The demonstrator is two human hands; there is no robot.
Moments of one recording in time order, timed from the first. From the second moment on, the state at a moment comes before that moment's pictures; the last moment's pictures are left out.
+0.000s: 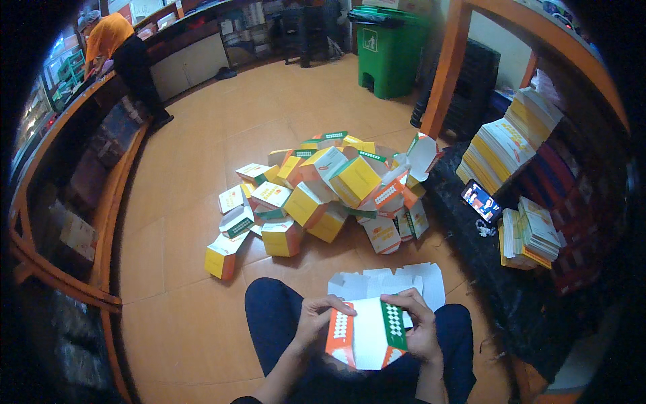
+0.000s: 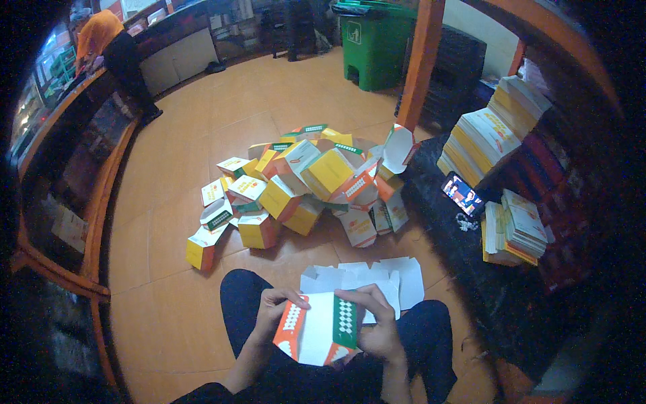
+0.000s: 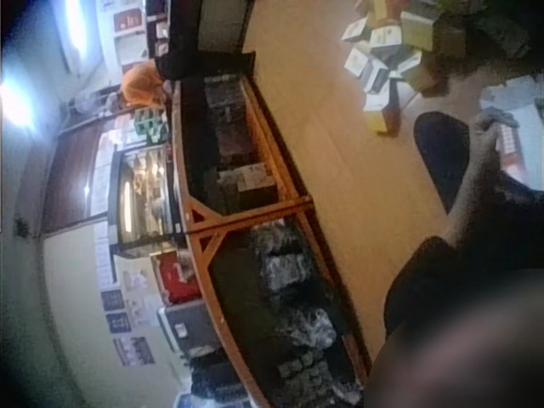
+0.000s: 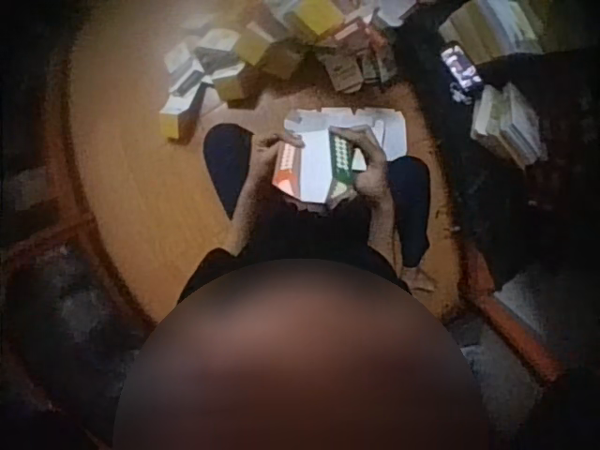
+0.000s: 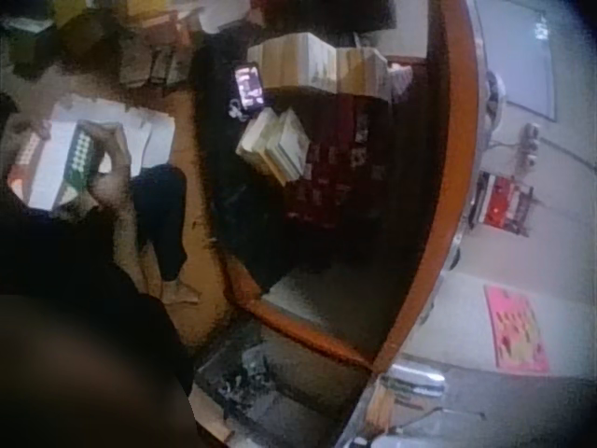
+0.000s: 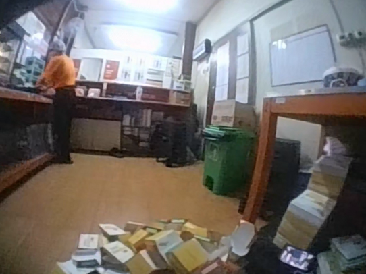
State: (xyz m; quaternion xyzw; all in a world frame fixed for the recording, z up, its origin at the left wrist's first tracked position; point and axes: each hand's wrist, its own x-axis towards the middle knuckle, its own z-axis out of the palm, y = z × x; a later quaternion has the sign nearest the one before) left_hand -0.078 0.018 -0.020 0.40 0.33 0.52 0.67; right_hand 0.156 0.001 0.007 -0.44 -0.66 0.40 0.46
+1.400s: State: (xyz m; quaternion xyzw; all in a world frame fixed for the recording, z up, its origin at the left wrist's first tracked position) left_hand -0.114 0.018 -0.112 0.47 0.56 0.44 0.52; right_hand 0.102 0.089 -0.245 -0.56 -0.79 0.05 0.25
